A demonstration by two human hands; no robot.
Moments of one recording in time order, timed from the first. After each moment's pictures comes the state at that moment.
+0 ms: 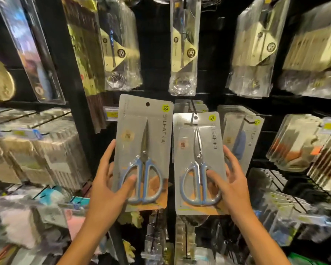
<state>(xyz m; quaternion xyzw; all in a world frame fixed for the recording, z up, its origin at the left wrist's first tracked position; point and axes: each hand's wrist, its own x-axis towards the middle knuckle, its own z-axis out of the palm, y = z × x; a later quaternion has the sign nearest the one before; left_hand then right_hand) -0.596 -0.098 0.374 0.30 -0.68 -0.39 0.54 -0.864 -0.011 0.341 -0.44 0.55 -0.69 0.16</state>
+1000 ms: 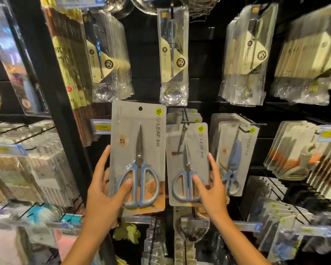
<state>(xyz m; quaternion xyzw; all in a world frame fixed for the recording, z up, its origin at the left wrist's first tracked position) -0.624 -0.123 0.378 0.28 -0.68 -0.37 0.56 -0.880 -0.073 0.300 -0.44 0.57 -0.69 0.11</state>
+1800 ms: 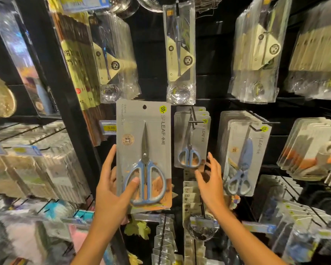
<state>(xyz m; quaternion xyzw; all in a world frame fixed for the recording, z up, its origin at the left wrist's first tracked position) -0.624 -0.130 0.379 0.28 -0.68 -0.37 0.57 -0.894 -0.125 0.280 -0.43 0.65 -0.62 0.08</state>
